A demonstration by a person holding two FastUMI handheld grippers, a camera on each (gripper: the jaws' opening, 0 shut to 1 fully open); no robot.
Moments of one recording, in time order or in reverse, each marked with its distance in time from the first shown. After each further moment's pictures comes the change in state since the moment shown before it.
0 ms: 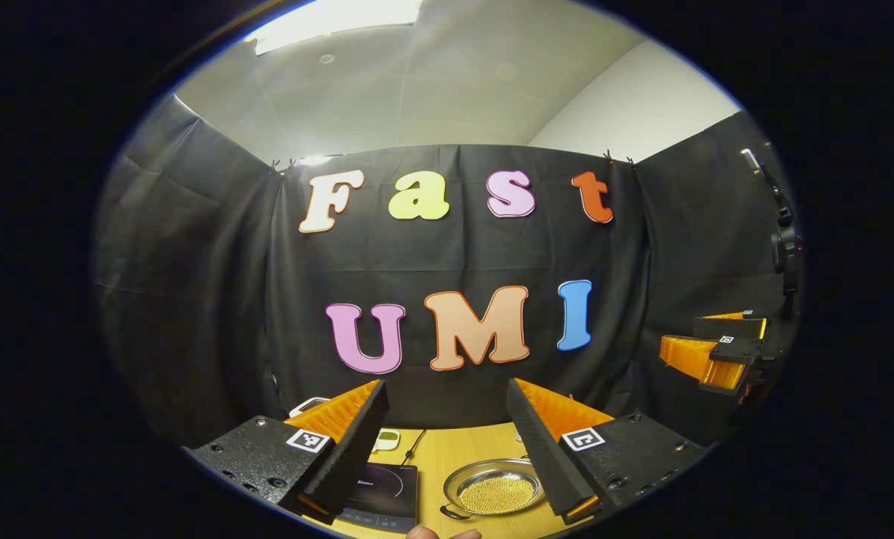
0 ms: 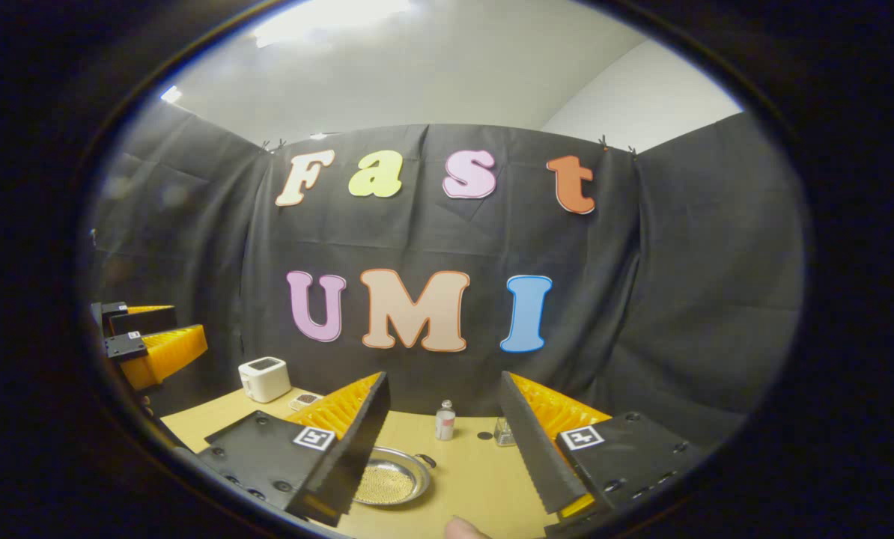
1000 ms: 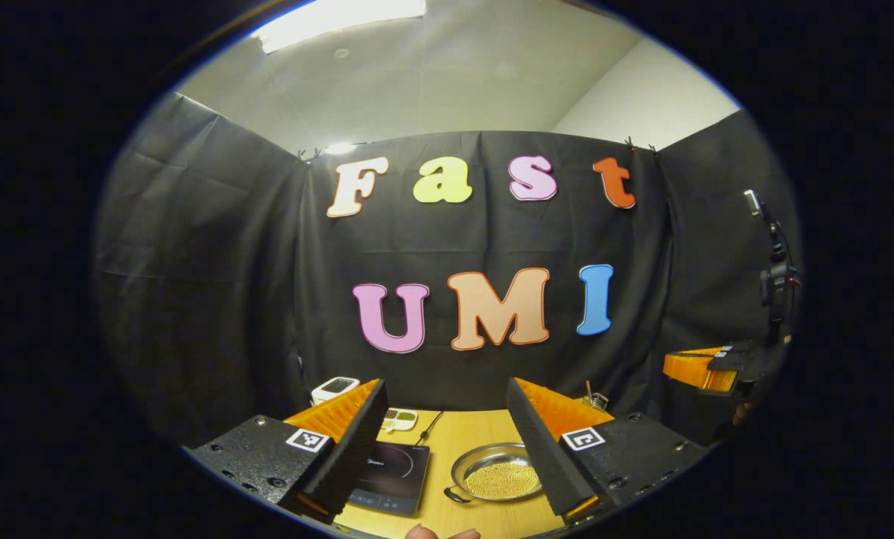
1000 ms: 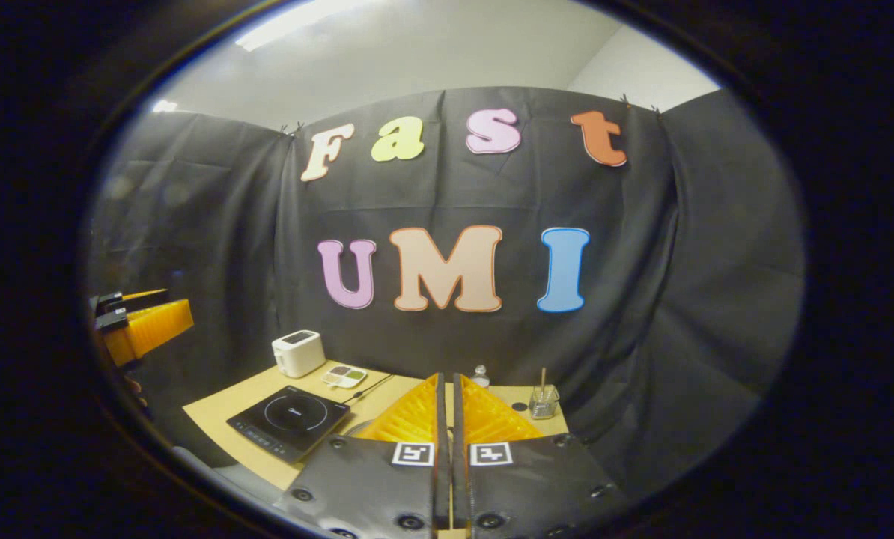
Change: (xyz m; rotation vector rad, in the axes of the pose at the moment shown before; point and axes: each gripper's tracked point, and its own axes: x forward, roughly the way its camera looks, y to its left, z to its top) left arm -0.034 0.004 -0.024 -0.010 0.073 0.127; right arm 0.016 0.015 -0.073 0.061 0.157 0.179
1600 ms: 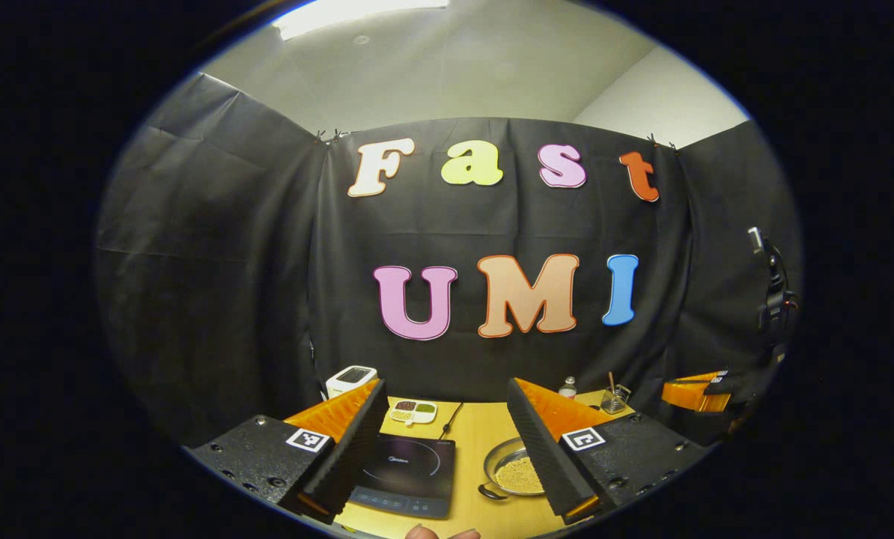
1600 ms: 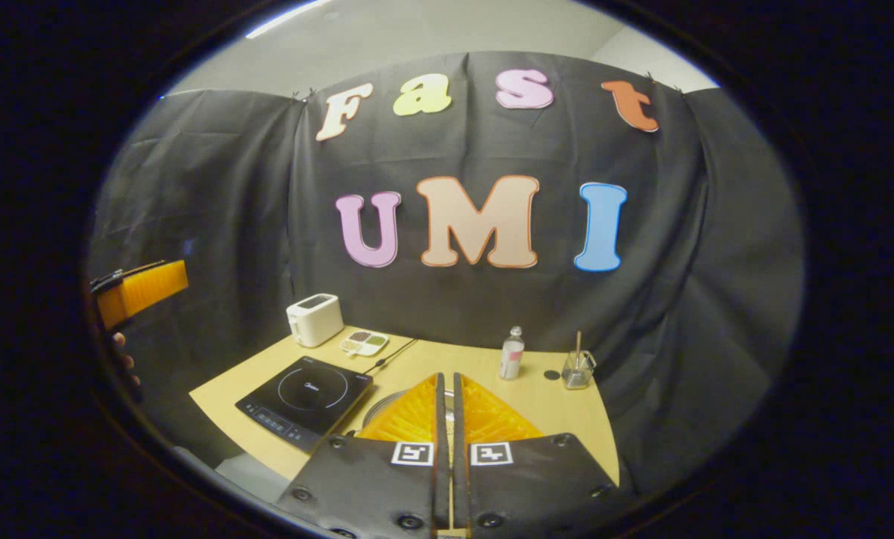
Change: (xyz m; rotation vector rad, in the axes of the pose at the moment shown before) left arm 0.039 0.091 -0.039 -0.024 0.039 0.002; right arm 0.047 0.078 -0.081 -0.020 0.173 0.021
